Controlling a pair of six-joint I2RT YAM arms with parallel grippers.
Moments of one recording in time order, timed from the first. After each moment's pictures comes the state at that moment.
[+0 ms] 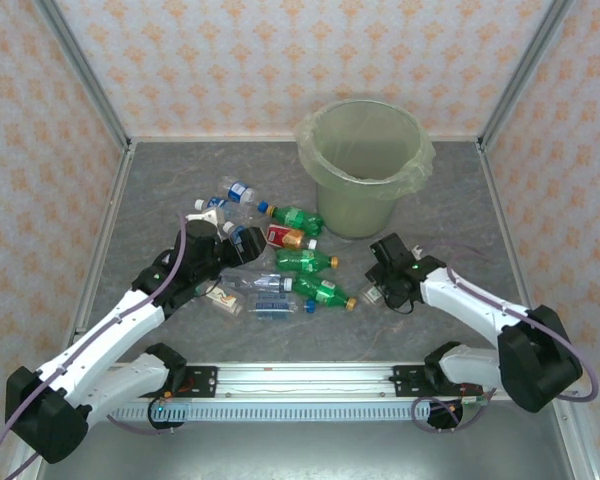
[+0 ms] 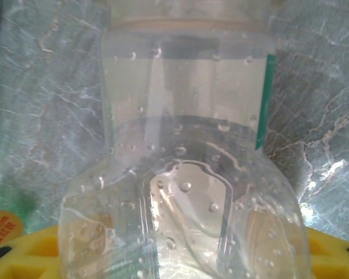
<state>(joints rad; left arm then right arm) -0.48 0.92 0.70 -0.36 -0.01 -0.81 0.52 1.19 0.63 -0.61 0.10 1.35</state>
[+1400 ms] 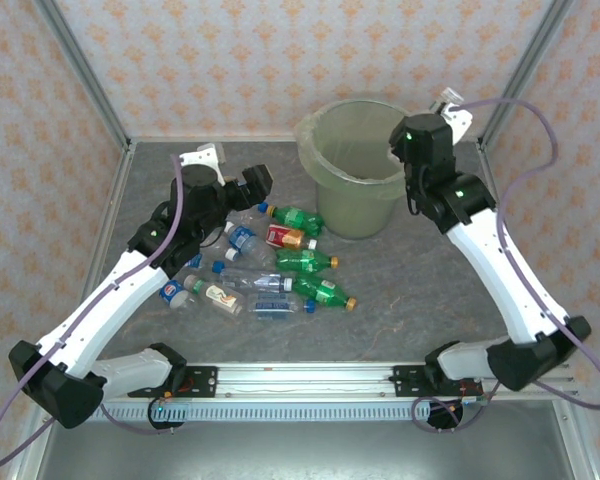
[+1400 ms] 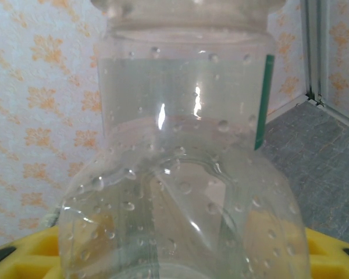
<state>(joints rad) -0.49 1.13 1.17 -0.38 -0.19 -0.64 0.45 1.36 1.58 -0.61 0.59 0.68</state>
